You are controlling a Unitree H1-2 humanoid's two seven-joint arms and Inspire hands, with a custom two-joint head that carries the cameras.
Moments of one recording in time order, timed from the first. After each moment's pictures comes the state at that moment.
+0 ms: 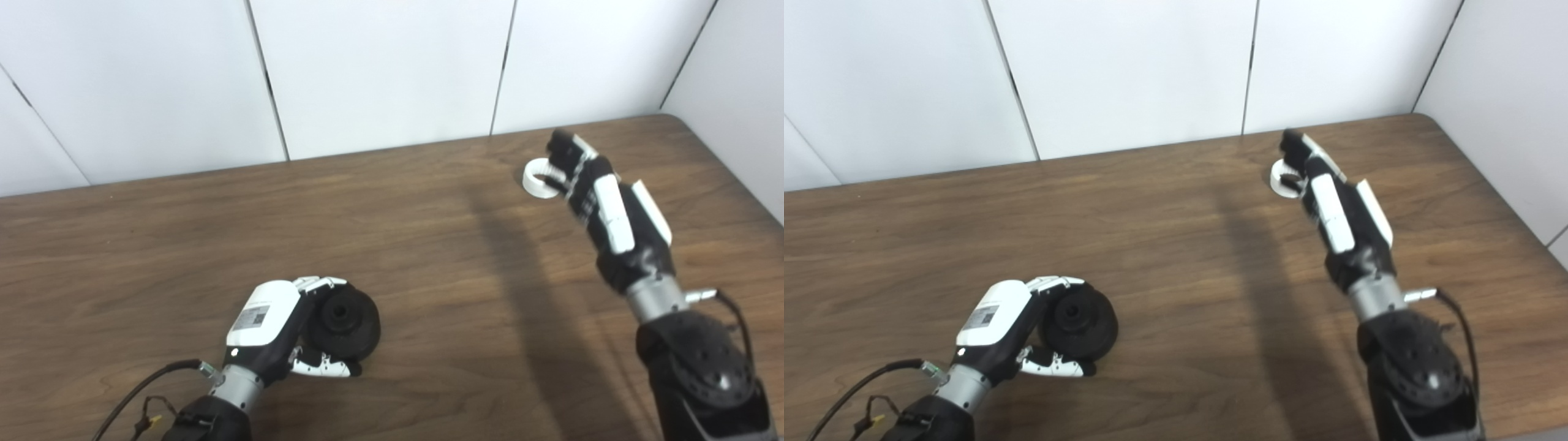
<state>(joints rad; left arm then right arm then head) -0.04 0.29 -0.42 -0.24 0.77 0.09 -0.21 0.03 -0.25 -0.16 -0.62 0.10 0.45 -0.04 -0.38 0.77</state>
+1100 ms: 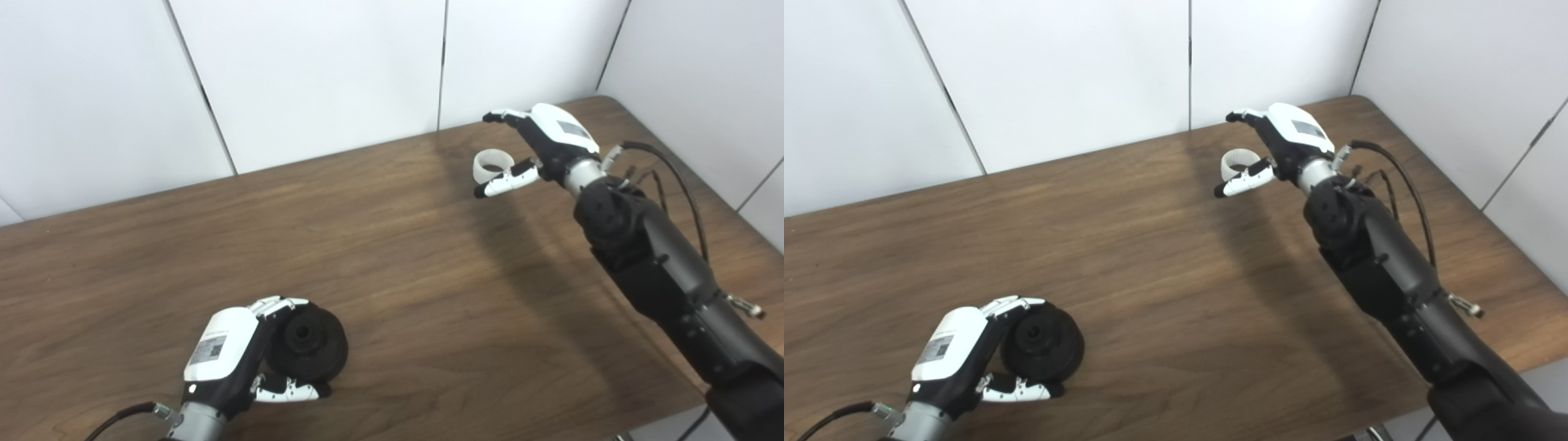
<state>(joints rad) -0.02 0.31 -0.42 -0.24 0.76 0.04 -0.19 -0.33 -0.58 0.13 -0.08 -0.66 0.46 0.22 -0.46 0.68</state>
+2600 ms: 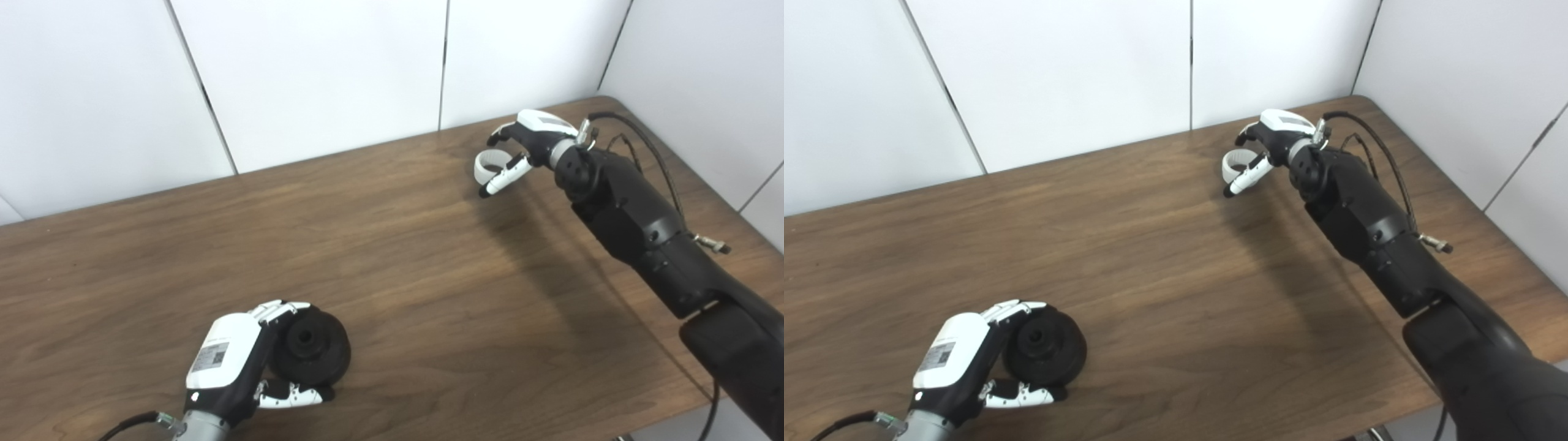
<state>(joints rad) 0.00 0.31 -0.44 -0.27 0.78 0.06 -0.17 -0.51 -0.61 0.21 0.22 -0.70 0.47 0.39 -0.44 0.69</state>
